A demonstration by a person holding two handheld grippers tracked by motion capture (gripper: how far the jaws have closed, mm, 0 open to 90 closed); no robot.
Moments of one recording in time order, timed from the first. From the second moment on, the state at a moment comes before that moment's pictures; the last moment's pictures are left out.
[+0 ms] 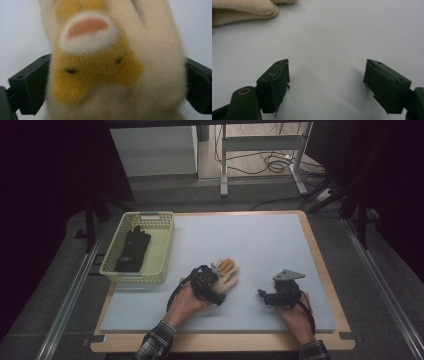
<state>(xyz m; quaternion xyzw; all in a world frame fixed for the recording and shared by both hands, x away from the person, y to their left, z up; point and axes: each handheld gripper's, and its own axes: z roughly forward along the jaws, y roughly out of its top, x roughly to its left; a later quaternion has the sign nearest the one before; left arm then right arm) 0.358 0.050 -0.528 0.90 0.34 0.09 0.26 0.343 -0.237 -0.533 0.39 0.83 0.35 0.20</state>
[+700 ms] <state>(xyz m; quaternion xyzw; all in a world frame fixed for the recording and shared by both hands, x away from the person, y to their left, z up) 0.355 0.063 -0.517 0.88 0.37 0.07 0.28 0.343 -0.236 -0.533 0.39 0.83 0.35 0.20</state>
